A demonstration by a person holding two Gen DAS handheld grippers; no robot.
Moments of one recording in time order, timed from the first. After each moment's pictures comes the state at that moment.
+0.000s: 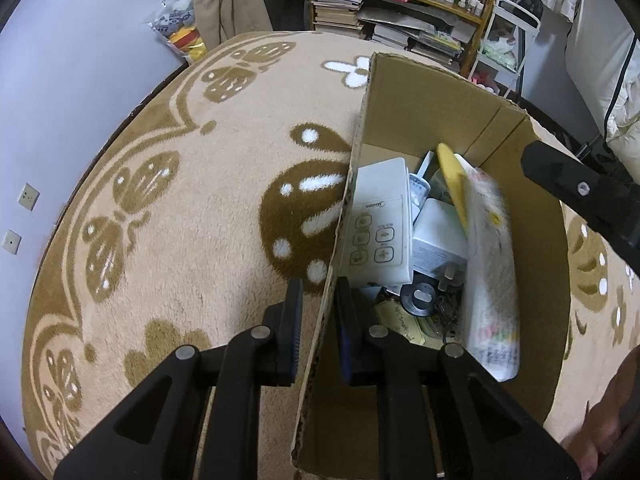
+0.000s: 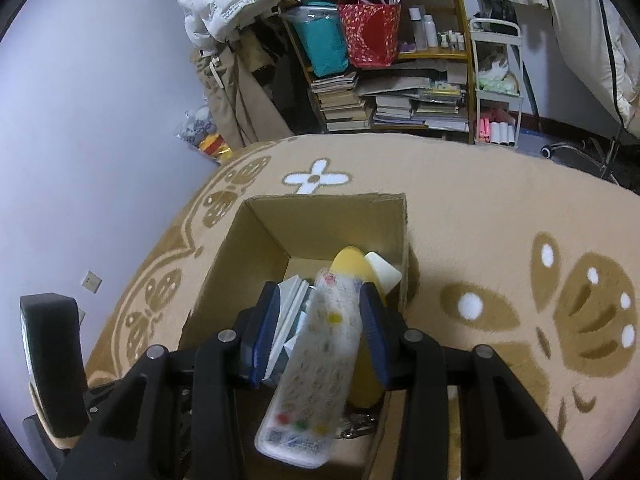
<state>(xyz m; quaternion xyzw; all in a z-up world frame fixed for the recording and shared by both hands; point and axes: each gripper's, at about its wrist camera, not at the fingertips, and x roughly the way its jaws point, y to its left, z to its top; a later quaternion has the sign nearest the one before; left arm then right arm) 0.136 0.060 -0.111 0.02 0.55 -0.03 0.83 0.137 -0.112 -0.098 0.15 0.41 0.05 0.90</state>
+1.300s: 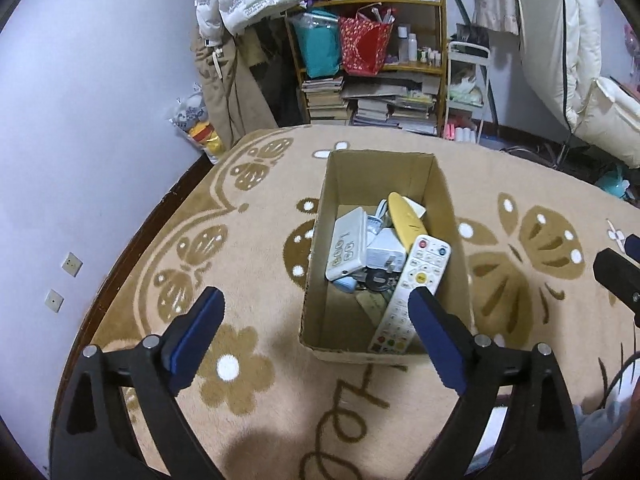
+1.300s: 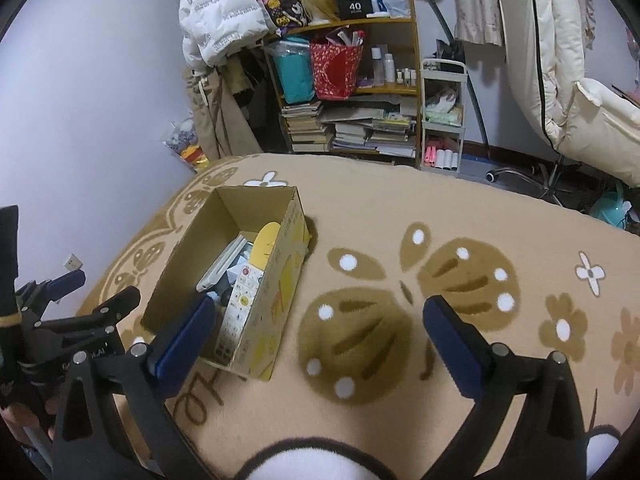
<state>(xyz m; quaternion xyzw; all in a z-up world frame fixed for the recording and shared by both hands) 0.020 0.031 -0.001 0.11 0.42 -0.03 0.90 -0.016 -0.188 -0.038 0.11 0.37 0.01 0.92</state>
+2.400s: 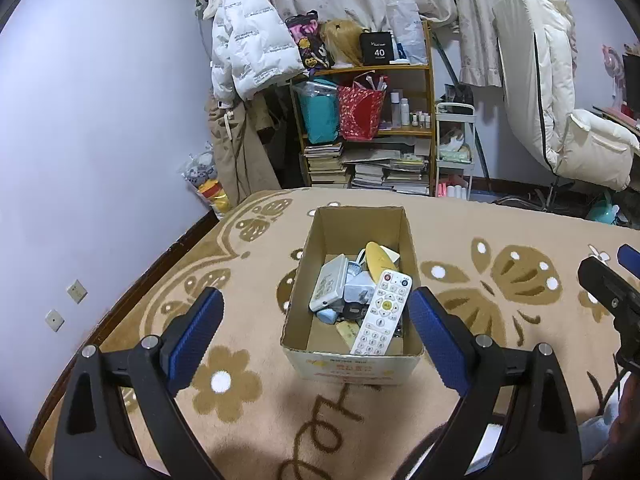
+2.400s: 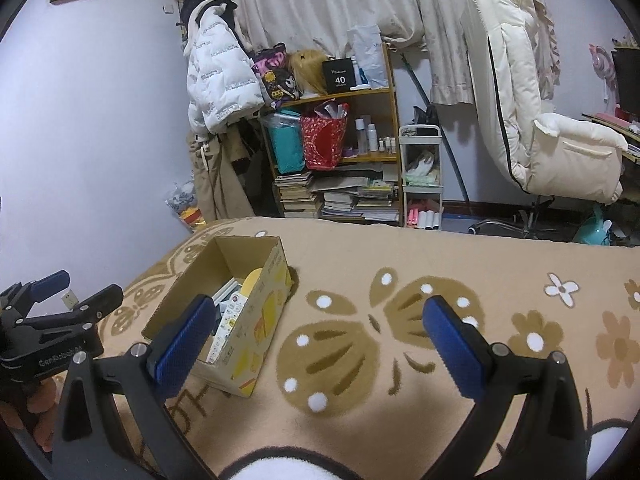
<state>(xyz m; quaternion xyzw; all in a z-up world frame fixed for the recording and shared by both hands) -0.052 0.013 0.023 0.10 0.30 -0.03 0.95 -0.089 -0.204 -0.034 0.10 0.24 -0.02 0.96</state>
